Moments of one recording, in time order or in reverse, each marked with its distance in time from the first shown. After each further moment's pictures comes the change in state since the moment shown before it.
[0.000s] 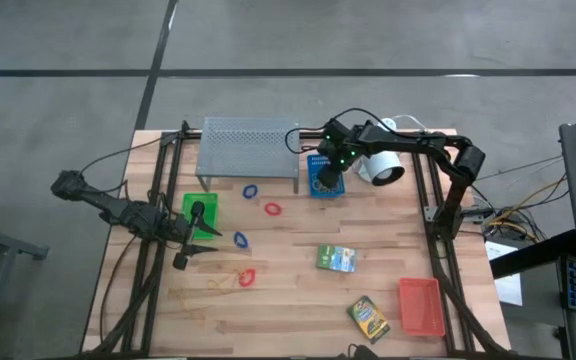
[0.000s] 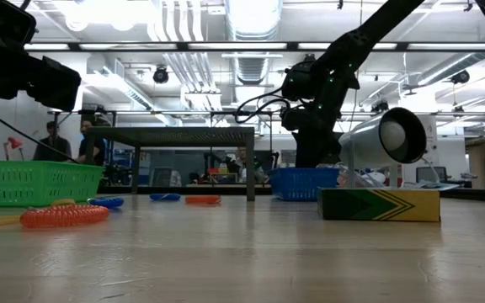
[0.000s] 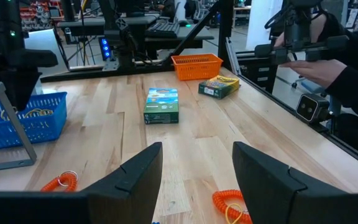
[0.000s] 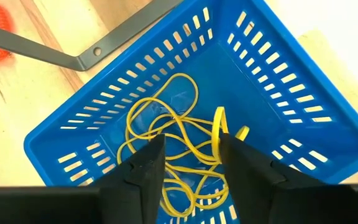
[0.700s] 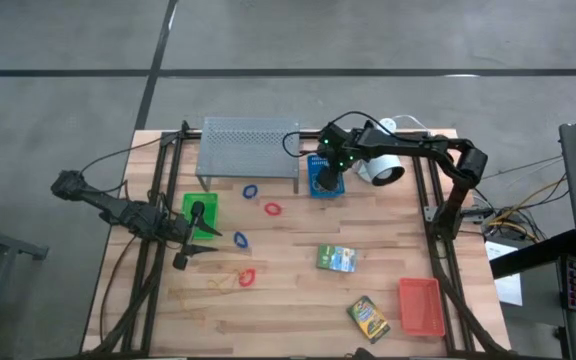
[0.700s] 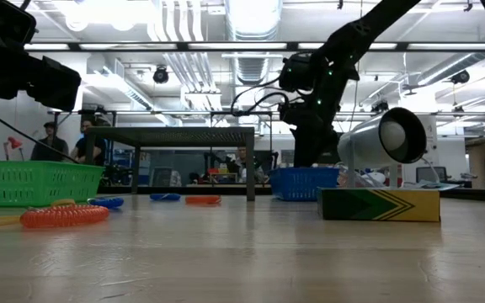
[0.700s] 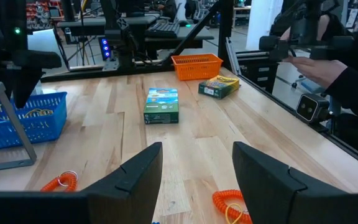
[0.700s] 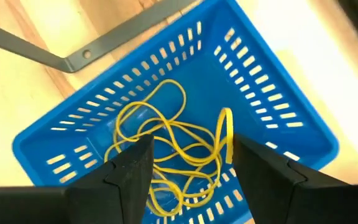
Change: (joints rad) left arm 0.000 0.000 0.000 0.000 0.000 0.000; right arm 0.060 -0.034 0.000 -0.001 0.148 -0.022
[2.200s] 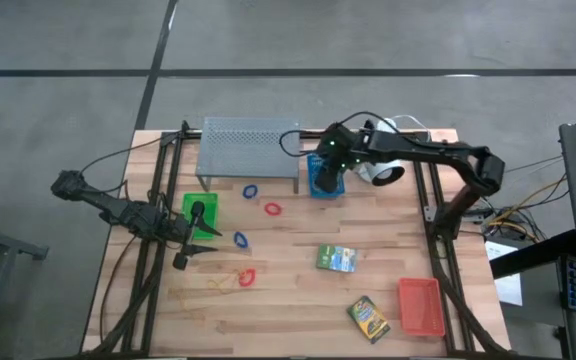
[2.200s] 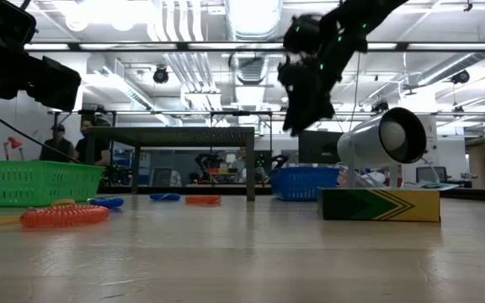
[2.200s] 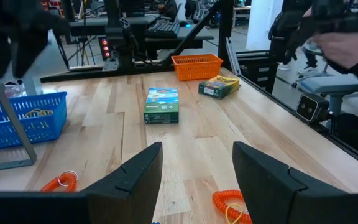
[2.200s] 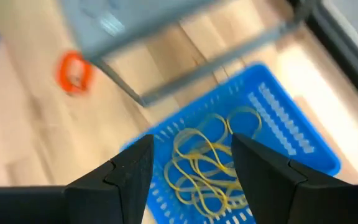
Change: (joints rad) left arm 0.000 0.000 0.000 0.000 0.000 0.000; right arm 0.094 -0.157 0.004 0.031 -0.031 0.051
